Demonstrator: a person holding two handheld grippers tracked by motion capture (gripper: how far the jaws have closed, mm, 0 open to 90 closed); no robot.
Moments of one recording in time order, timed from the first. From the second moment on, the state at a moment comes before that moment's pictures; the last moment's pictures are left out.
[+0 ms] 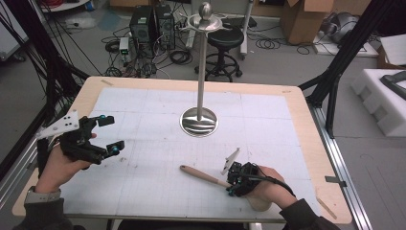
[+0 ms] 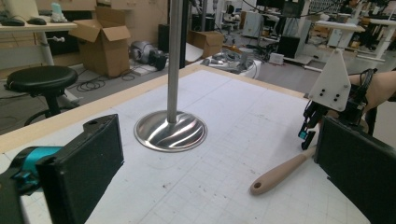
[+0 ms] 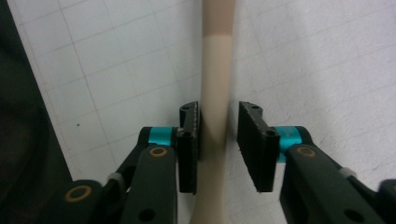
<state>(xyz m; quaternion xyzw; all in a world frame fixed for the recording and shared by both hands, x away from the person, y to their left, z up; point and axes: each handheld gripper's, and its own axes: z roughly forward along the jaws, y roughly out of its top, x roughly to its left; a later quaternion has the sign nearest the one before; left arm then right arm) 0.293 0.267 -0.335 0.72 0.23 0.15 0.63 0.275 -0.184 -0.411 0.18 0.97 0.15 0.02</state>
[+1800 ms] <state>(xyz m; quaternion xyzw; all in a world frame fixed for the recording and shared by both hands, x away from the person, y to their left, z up) 0.289 0.274 -0.331 0.71 0.23 0.16 0.64 0.278 -0.252 -0.356 0.21 0.88 0.42 0.08</state>
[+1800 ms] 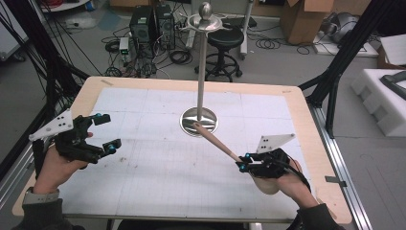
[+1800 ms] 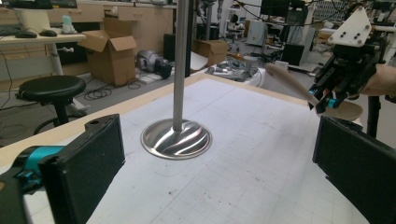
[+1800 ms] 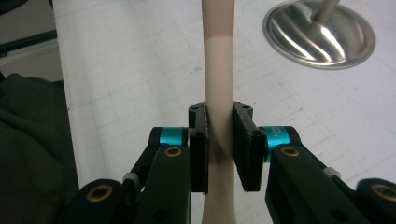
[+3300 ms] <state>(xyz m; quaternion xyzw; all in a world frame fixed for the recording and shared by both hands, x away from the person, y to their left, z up) 0.288 0.272 -0.333 0.72 0.23 0.16 0.64 0.313 -0.292 -0.297 0.23 0.81 0.52 0.13</state>
